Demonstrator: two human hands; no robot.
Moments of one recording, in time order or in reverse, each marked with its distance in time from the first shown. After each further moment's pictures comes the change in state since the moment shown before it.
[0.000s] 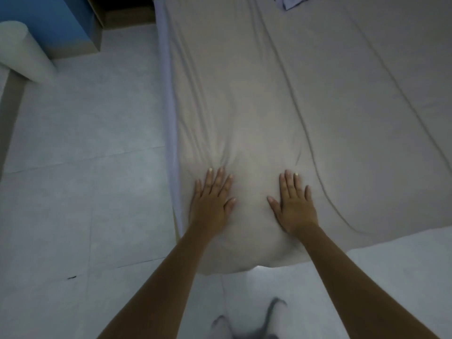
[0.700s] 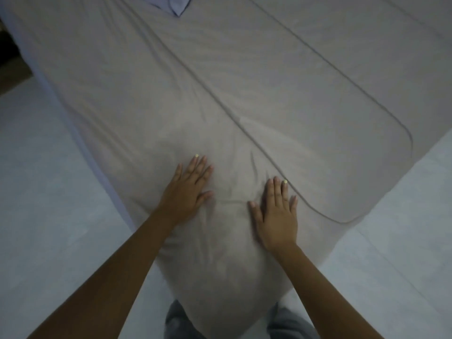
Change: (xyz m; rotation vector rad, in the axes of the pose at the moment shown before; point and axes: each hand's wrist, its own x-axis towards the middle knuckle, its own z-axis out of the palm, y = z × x) left_hand 0.213 -0.039 -0.061 0.200 -0.105 0.728; right_hand 0.040 -0.038 -0.030 0.394 0.132 0.510
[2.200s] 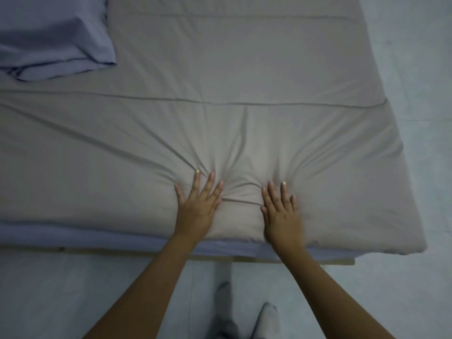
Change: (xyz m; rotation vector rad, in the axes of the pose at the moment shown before) left_hand 0.015 -0.276 0.025 0.036 0.008 0.636; right_hand 0.009 -0.319 0.154 0.029 0.331 0.612
